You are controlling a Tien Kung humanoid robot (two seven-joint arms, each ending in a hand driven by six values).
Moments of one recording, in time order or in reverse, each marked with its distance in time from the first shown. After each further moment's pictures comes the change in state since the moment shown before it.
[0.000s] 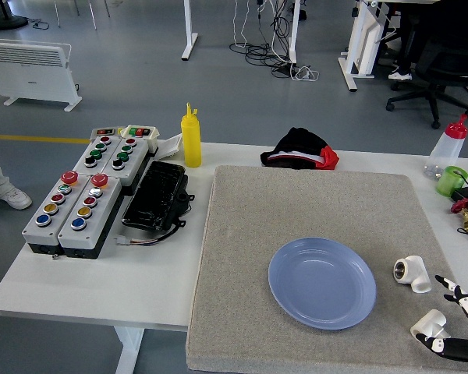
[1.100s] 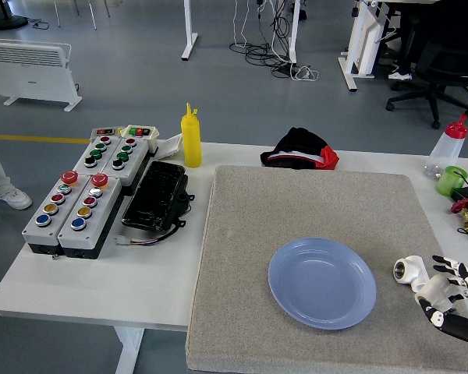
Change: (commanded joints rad) left arm -0.001 0.000 0.000 -0.001 0.006 0.000 0.006; right arm 0.040 0.013 -0.061 0.029 0.022 -0.210 0.127
